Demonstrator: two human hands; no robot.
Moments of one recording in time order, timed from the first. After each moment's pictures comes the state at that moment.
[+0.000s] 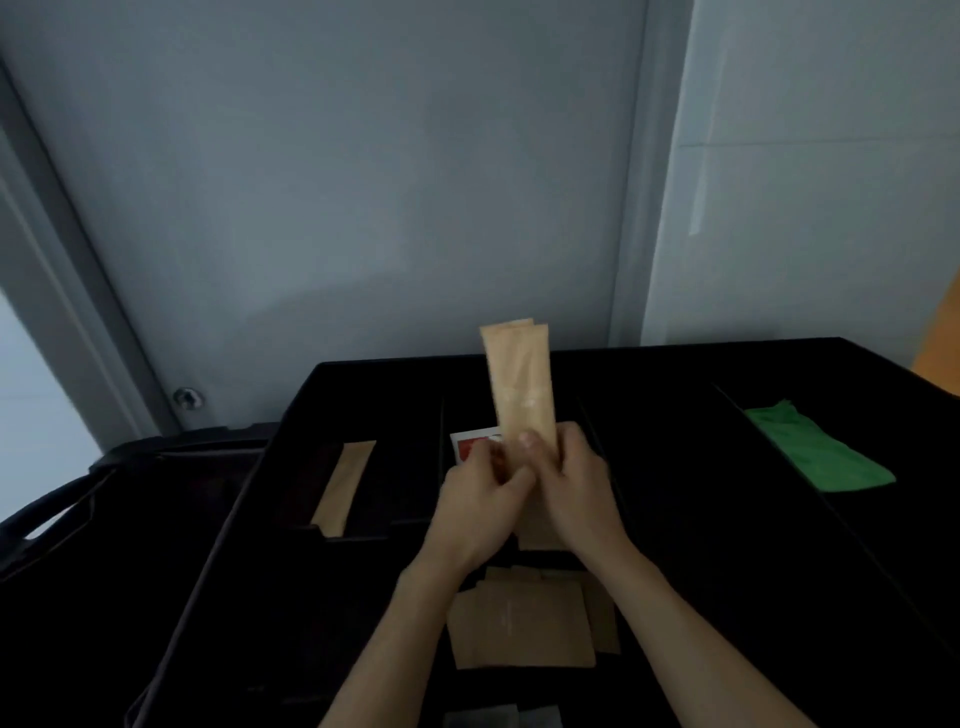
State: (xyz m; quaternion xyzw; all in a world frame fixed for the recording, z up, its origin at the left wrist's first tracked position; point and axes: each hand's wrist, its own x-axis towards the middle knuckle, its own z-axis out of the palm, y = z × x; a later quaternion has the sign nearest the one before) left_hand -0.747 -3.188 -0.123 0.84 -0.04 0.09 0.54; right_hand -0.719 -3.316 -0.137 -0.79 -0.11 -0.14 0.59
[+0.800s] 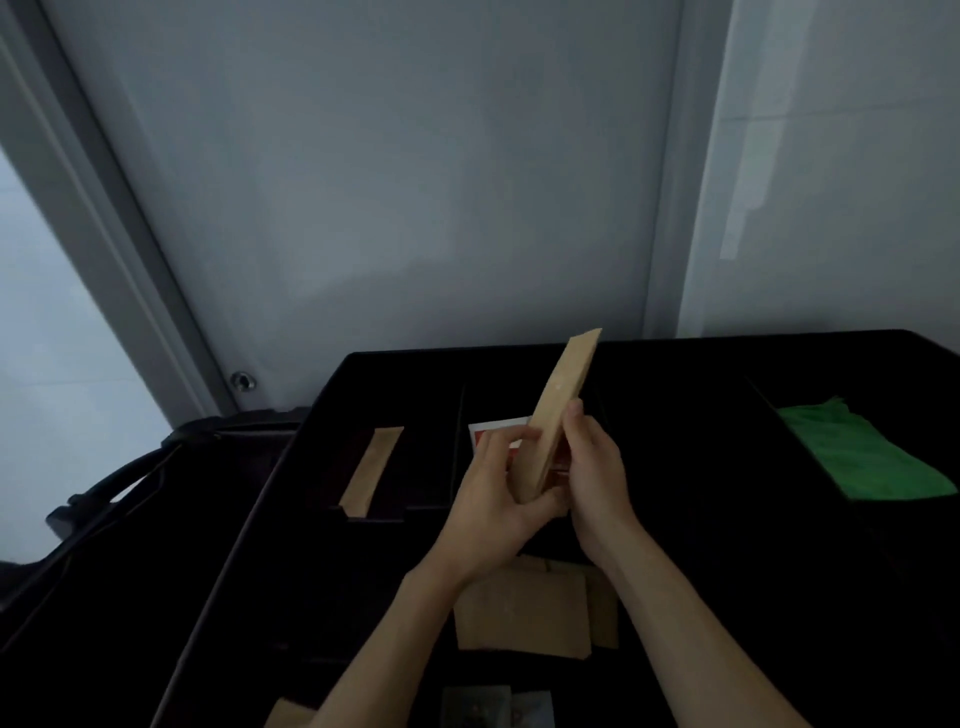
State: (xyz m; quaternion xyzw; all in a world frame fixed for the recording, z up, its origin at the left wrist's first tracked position) left_hand -0.764 -3.200 -0.122 0.83 -0.11 0.13 0.53; right_hand -0.719 -3.317 -0.124 -0.58 -0.03 0.01 0.82
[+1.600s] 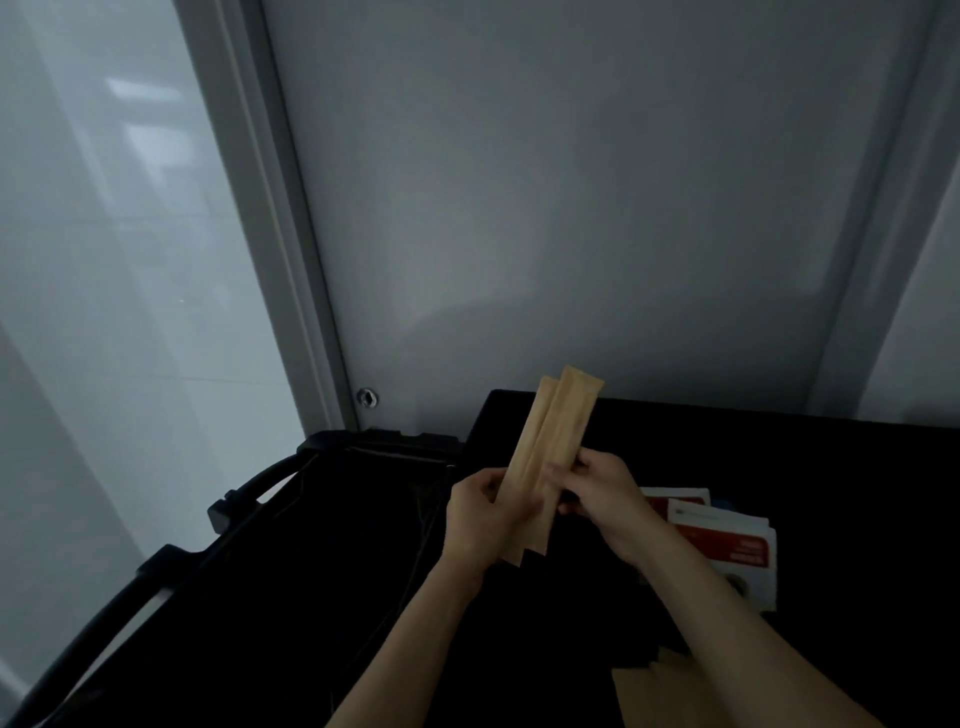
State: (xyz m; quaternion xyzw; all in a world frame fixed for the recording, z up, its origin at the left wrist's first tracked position) left_hand -0.747 -3.041 -0.117 0.77 0.15 0.17 0.59; right_hand -0.662 -3.172 -0.110 -0.68 -0.14 0.16 0.70
